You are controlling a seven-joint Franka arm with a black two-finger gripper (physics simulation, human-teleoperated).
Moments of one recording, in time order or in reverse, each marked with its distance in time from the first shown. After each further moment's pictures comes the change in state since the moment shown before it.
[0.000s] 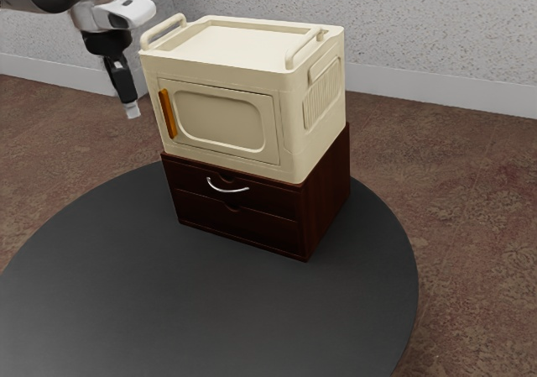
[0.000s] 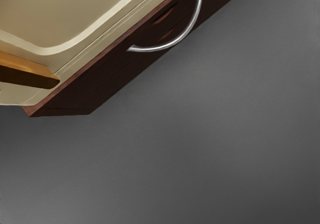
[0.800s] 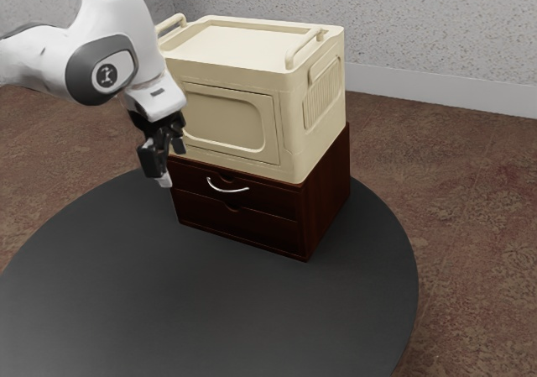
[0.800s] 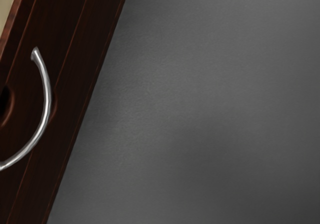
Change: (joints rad) arm -0.127 -0.110 -0.008 -0.427 -0.018 0.366 0.417
